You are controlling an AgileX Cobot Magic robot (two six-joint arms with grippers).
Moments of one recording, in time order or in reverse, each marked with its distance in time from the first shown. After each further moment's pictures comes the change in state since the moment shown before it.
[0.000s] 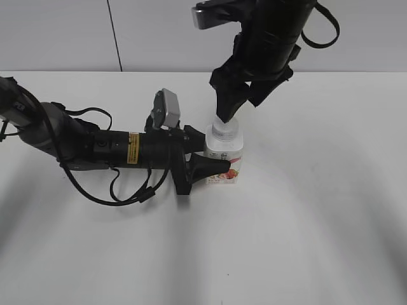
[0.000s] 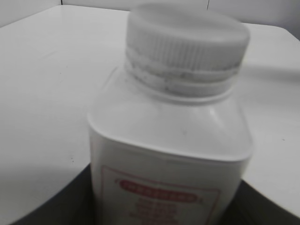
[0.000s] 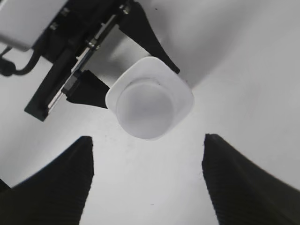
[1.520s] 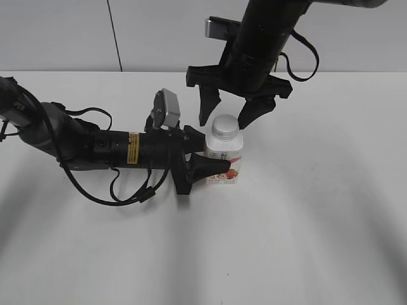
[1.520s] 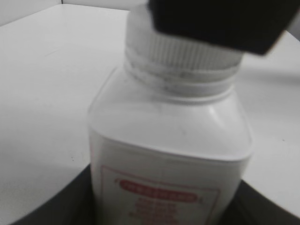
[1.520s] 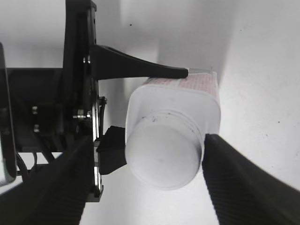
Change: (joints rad) left arm 0.000 0.000 0.000 0.000 0.001 -0.006; right arm 0.000 0.087 0.000 0.072 -0.086 0.567
